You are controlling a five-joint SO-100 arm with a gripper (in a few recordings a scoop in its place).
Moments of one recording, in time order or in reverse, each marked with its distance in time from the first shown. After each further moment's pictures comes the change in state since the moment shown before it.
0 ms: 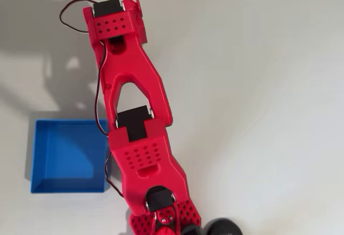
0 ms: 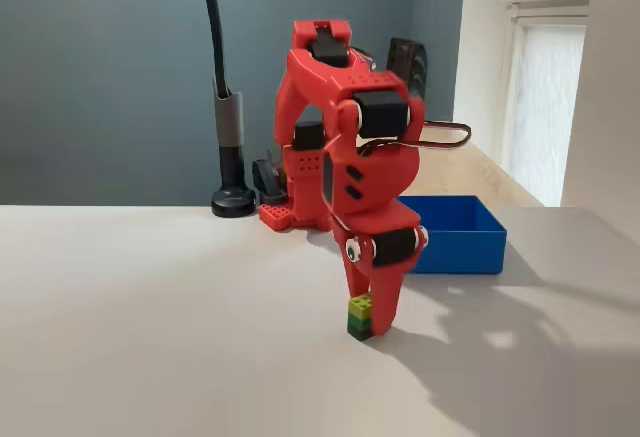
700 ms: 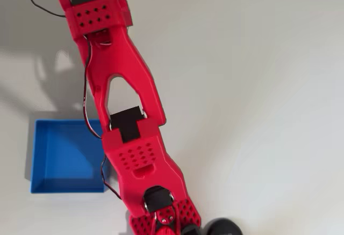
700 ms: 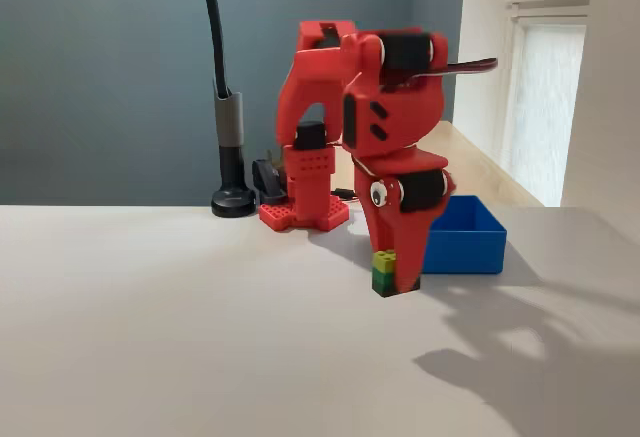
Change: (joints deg) arm -3.6 -0.1 -18.4 12.9 3.2
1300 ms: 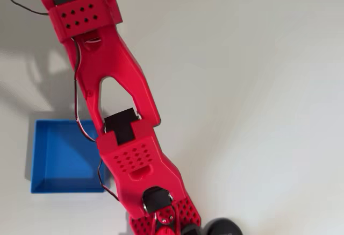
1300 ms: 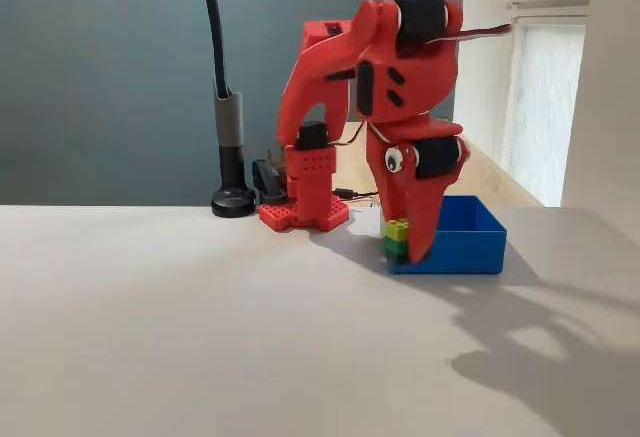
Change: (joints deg) arm -2.7 0.0 -8.9 8.5 1.3
